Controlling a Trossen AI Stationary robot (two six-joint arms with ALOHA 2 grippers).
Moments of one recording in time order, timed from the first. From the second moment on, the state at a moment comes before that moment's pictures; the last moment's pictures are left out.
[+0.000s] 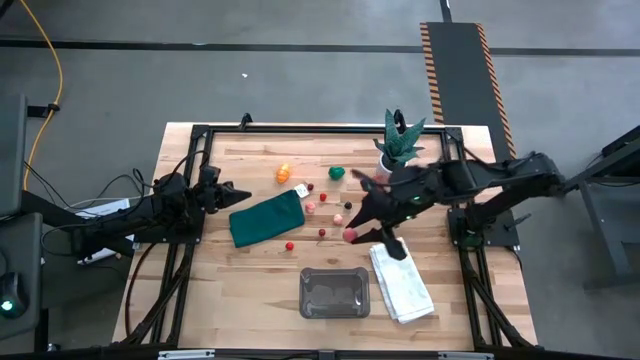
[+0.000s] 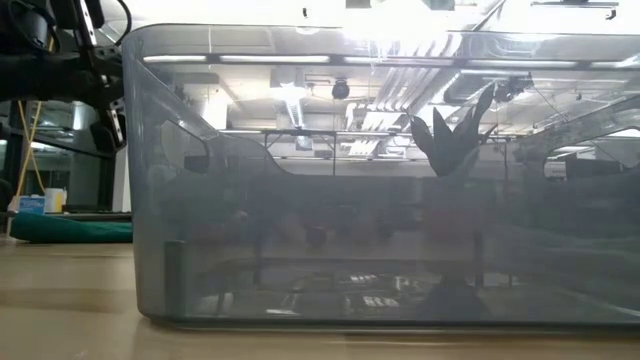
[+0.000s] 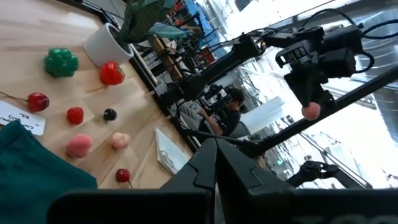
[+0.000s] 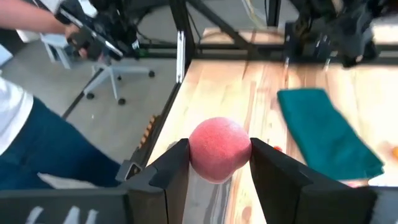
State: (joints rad) left arm 0.48 0.01 0.01 0.06 0.31 -1.03; right arm 0.22 1.40 1.54 -0.67 -0.17 0.12
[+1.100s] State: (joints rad) left arm 0.48 0.01 0.01 0.06 0.33 -1.00; right arm 0.30 1.86 1.79 -0.94 -0.16 0.21
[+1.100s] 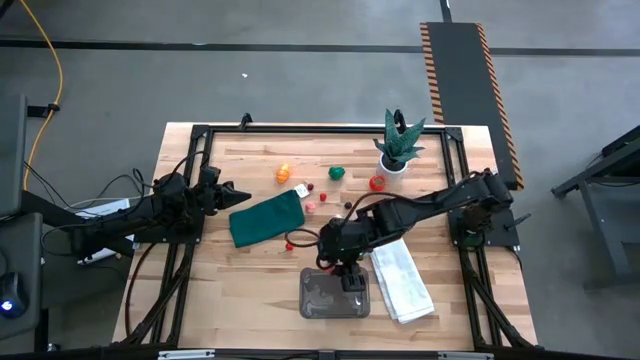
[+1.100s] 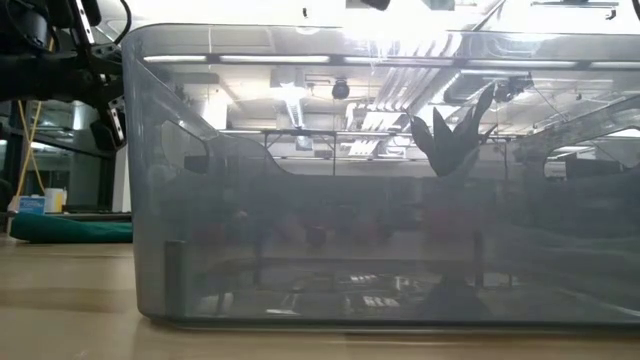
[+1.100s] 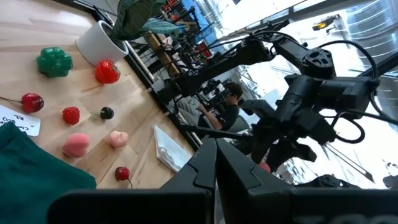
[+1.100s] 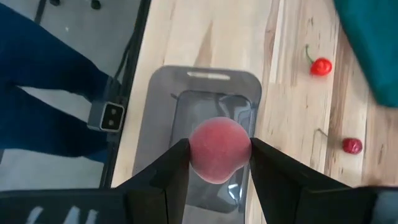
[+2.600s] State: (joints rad) left arm 0.48 0.01 0.01 0.06 0.34 -0.96; right arm 0.35 2.10 1.78 -0.86 -0.12 0.16
